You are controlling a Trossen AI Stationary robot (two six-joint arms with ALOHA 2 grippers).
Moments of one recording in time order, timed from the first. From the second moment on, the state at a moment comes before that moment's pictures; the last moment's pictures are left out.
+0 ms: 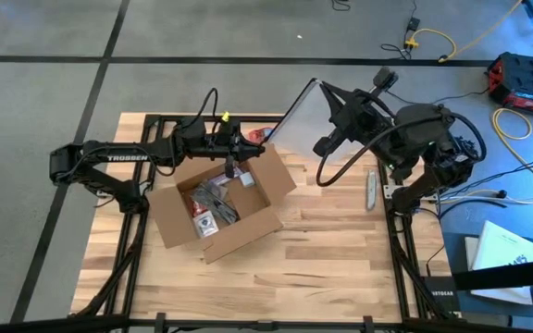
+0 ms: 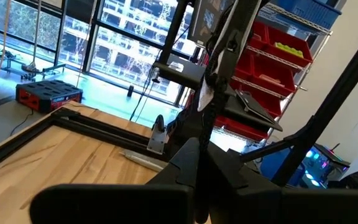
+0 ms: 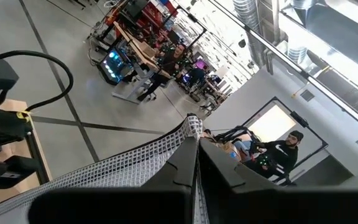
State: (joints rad) left arm 0.29 1.33 0.88 0.48 0.29 -0.33; right arm 0.30 1.63 2.36 -0.70 1.15 -0.76
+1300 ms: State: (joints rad) left arm 0.29 1.33 0.88 0.45 0.29 -0.39; right arm 0.30 1.62 2.26 -0.83 1.14 -0.81
